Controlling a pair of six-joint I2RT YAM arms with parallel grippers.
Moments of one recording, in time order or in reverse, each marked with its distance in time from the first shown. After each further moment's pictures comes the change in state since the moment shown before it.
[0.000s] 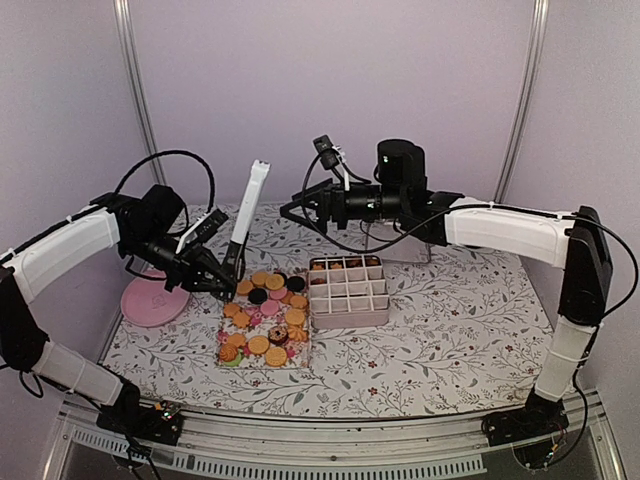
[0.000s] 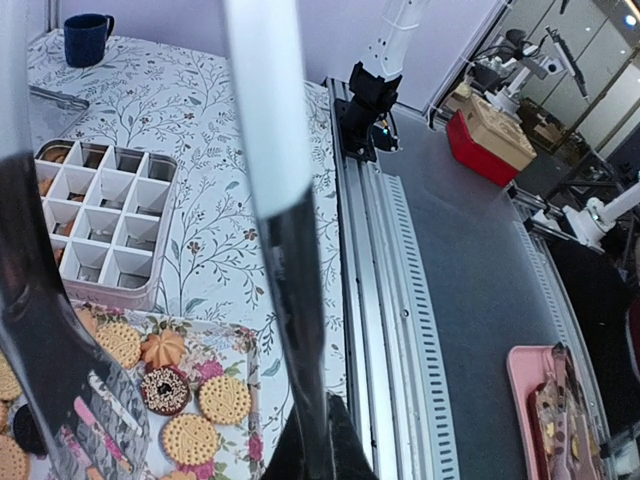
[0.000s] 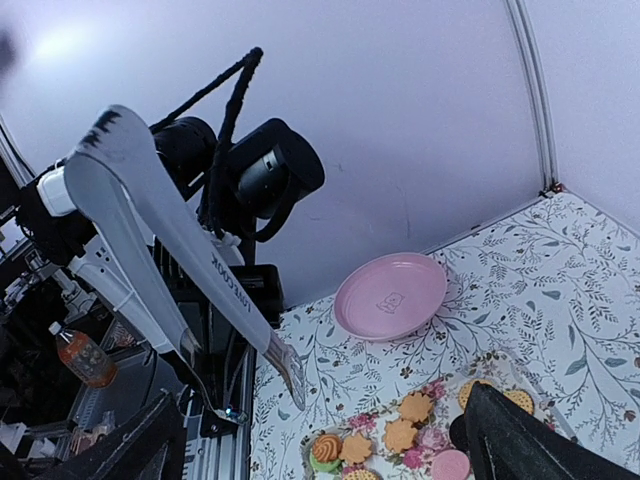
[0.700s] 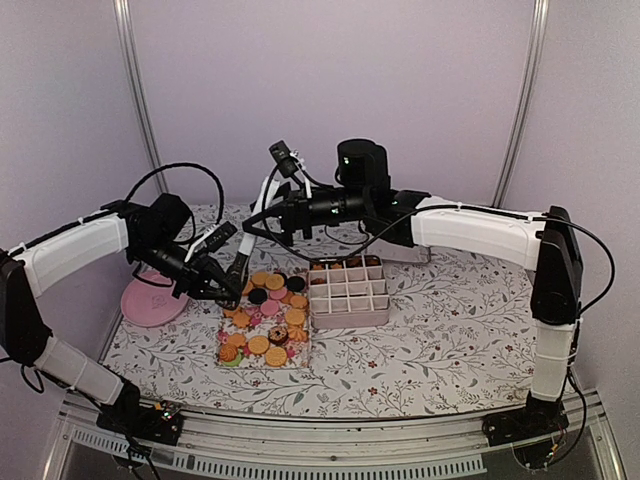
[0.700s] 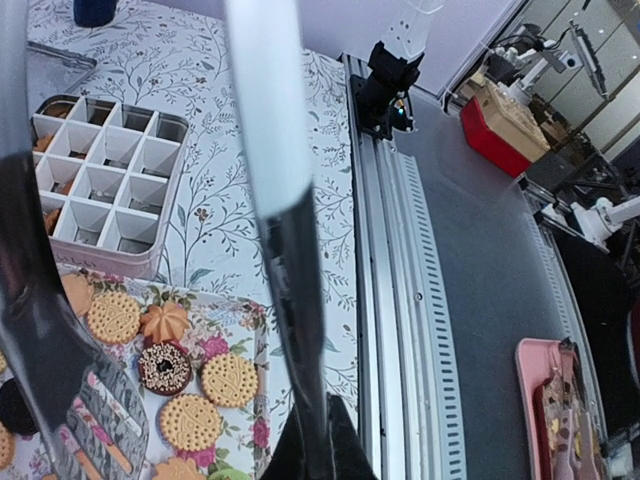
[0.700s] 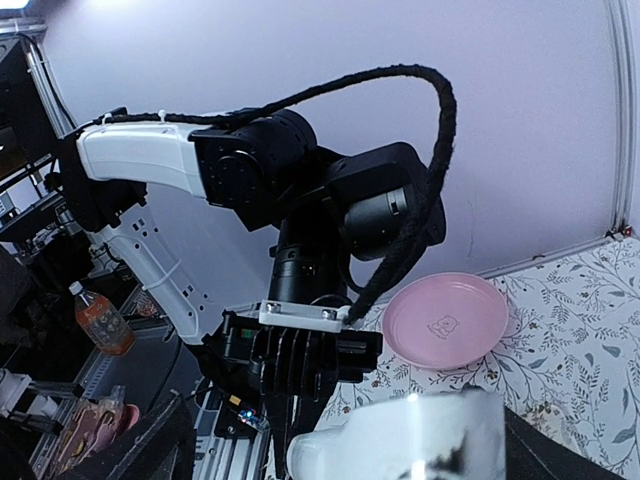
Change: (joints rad) left arm -0.010 0.038 -0.050 0.067 -0.050 -0.037; right arm 0.096 0.163 0.218 -0.045 -0.083 -0.071
